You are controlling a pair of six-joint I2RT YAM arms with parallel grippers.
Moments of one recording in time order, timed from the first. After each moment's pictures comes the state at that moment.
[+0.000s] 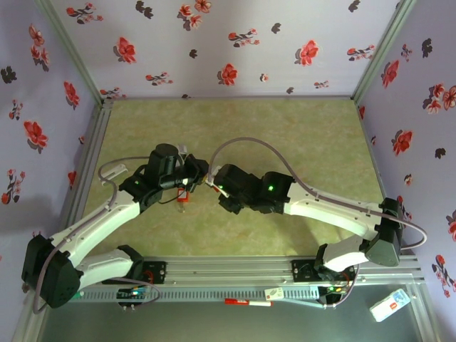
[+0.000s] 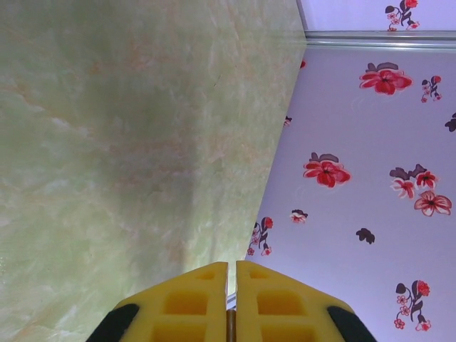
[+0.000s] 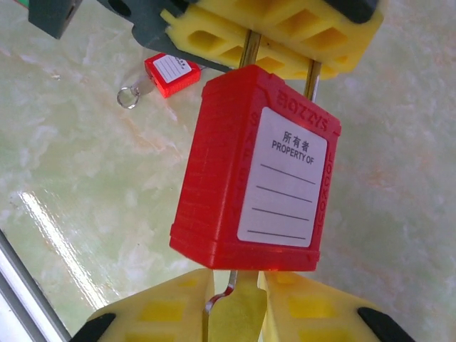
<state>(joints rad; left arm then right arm) -0.66 1.11 0.82 -0.20 0.31 -1.40 1.18 1.40 1.29 -0.85 0.25 0.06</state>
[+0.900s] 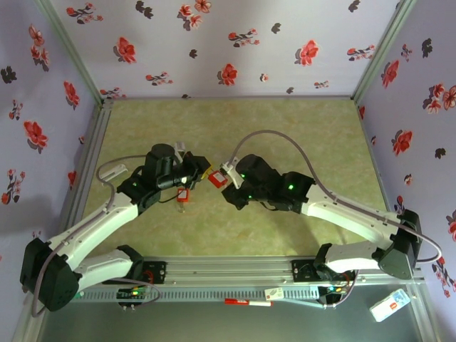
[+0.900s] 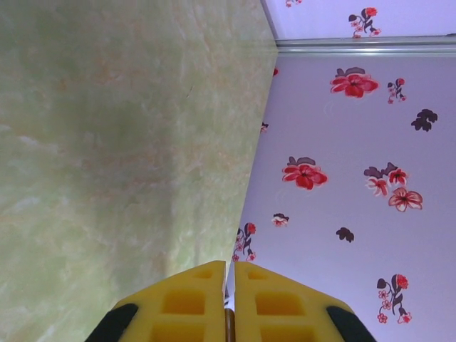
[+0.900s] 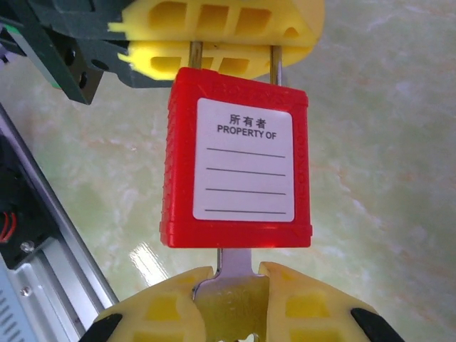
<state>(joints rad) -0.66 1.09 0.80 -0.13 0.30 -1.39 1.02 1.25 1.10 -0.61 -0.06 0.24</state>
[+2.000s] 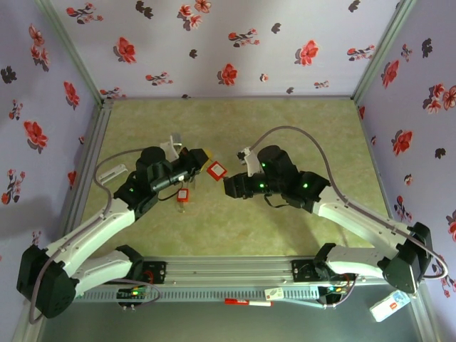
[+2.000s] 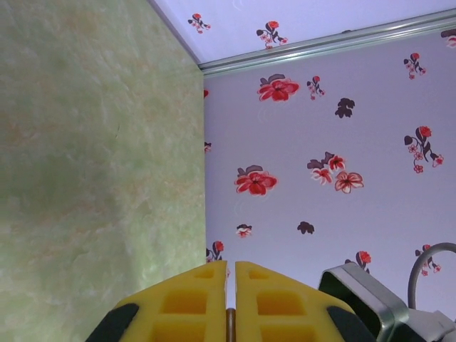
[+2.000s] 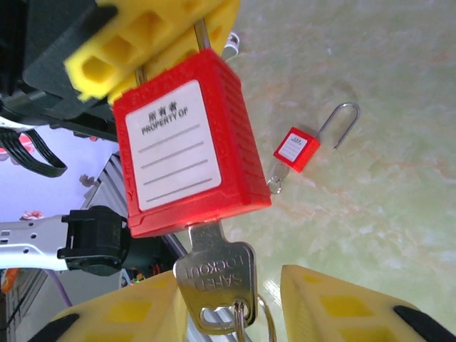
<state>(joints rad) -0.65 1.03 0.73 0.11 0.30 -1.29 0.86 1.14 0.99 -0.41 -0.37 0.56</state>
